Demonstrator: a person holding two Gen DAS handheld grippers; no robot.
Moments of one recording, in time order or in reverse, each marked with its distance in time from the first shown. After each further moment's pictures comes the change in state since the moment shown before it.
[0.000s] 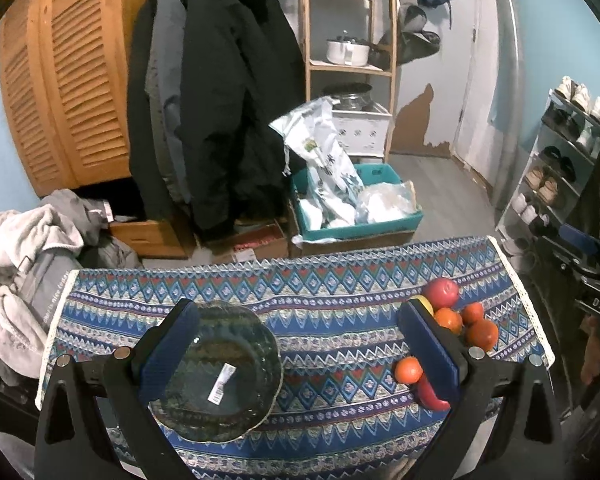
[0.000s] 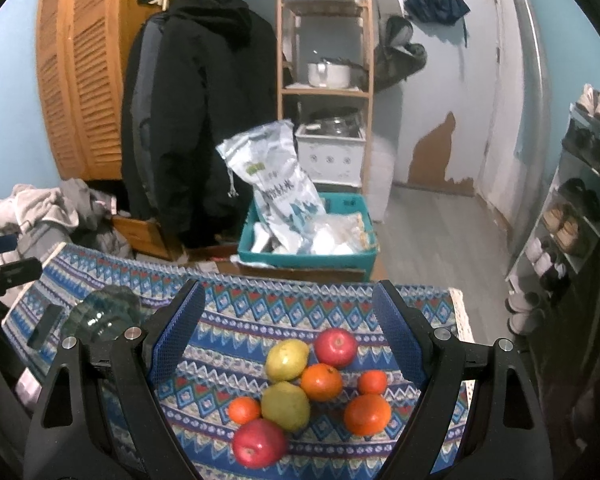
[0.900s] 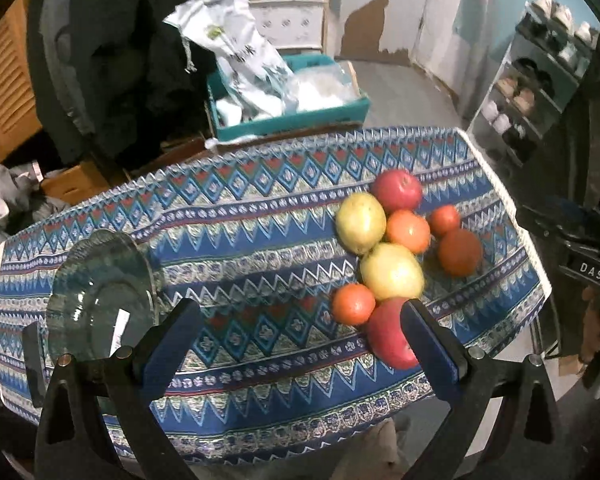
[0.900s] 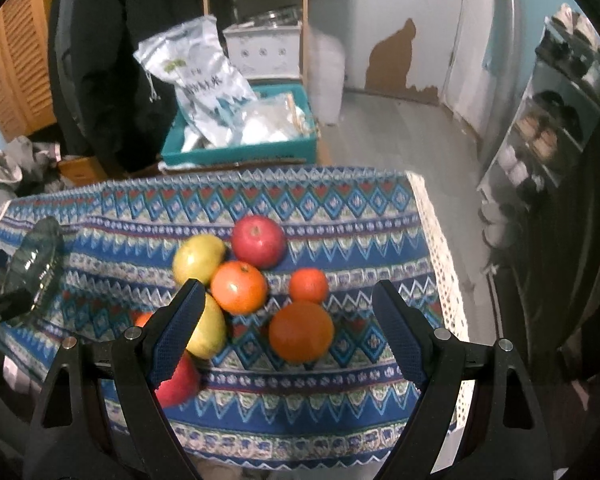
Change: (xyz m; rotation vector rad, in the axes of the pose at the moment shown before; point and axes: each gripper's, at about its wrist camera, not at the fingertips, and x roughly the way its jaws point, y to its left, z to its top) left arm 0.108 -0.104 -0.061 0.122 0.322 -0.126; right arm 0.057 -0.086 -0.085 0.094 0.321 -0.113
